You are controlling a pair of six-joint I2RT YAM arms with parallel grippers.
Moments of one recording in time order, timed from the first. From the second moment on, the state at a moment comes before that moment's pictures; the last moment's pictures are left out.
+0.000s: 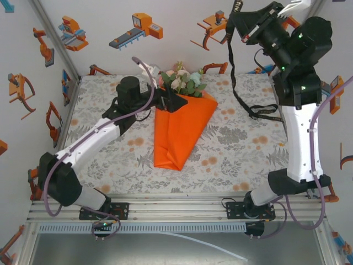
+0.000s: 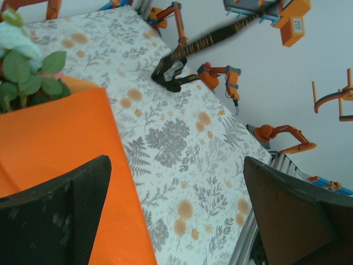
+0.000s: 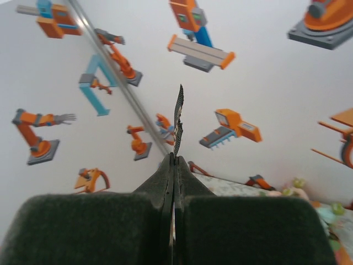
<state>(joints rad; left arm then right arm) -0.62 1.48 1.24 0.13 0.45 -0.44 0.26 1.55 2.24 -0.37 -0.35 0.57</state>
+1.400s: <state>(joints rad) -0.70 1.67 1.42 0.35 0.25 -0.43 0.50 1.68 2.08 -0.48 -0.28 0.57</state>
